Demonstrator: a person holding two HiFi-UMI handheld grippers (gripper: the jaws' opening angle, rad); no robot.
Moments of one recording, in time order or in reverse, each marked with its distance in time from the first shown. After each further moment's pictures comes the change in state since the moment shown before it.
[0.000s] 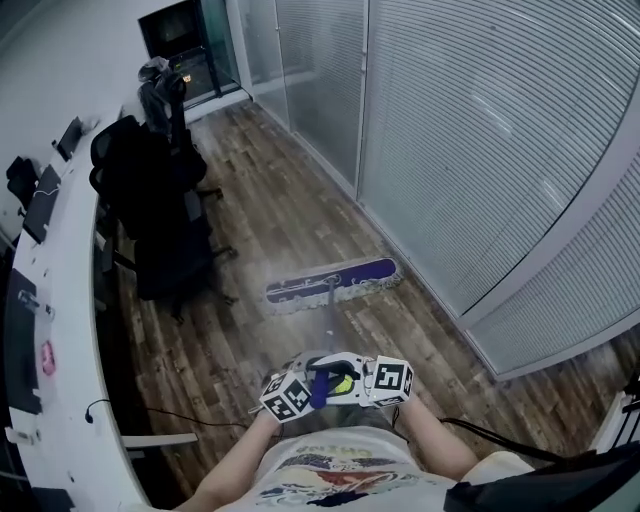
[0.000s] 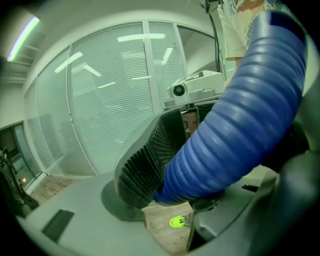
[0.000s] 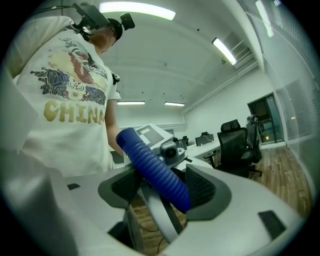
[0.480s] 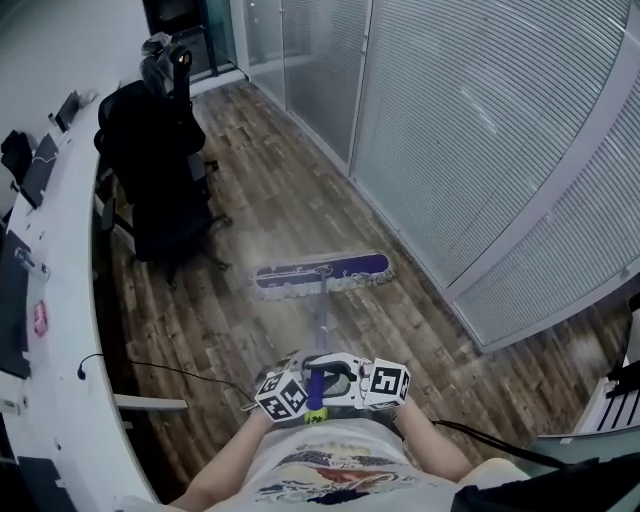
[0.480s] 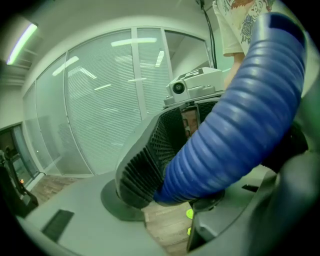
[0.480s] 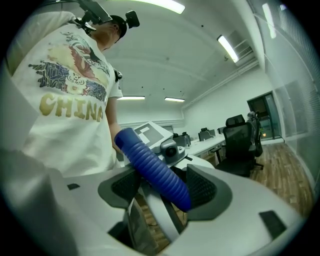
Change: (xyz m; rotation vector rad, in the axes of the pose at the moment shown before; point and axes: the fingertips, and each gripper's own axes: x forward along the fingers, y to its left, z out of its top) left arm -0.084 -0.175 -0.037 0.020 -0.013 -0.030; right arm 0.068 0.180 -0.038 0.019 0.040 -0.038
